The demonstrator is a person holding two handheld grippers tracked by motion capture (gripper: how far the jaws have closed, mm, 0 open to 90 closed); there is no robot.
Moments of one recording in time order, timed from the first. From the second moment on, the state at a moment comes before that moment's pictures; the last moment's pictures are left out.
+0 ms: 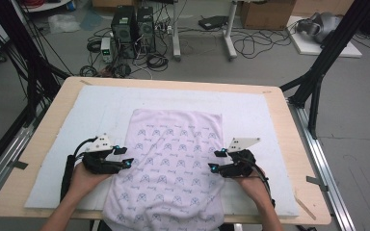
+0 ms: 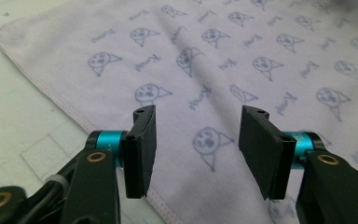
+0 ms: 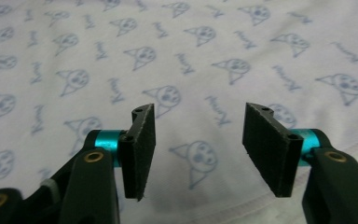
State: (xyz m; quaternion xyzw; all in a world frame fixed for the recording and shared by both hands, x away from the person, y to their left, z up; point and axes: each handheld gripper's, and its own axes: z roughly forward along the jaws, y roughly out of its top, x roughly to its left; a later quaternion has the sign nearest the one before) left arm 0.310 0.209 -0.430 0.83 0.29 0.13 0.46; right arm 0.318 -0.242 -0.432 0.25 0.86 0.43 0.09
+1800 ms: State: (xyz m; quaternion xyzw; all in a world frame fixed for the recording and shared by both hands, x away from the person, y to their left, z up) left arm 0.343 0.221 -0.410 0.83 0.31 0.13 0.45; right arm 0.354 -0.249 -0.410 0.26 0.86 0.43 0.10
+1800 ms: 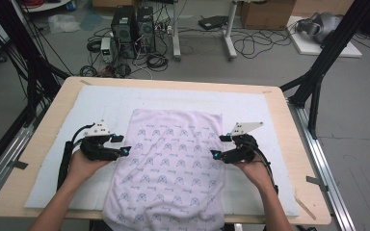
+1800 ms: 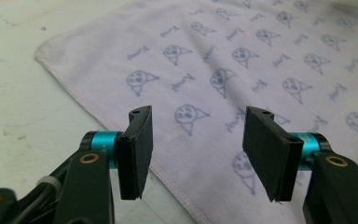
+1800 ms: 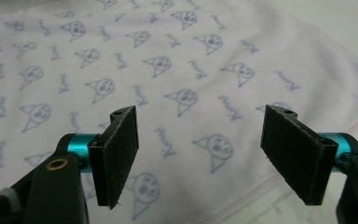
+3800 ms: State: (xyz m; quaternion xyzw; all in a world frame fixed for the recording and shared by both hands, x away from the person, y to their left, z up) left arm 0.452 0.207 -0.439 0.82 0.40 0.16 0.37; right arm 0.451 -0.254 -0.443 0.35 0.85 0.37 0.12
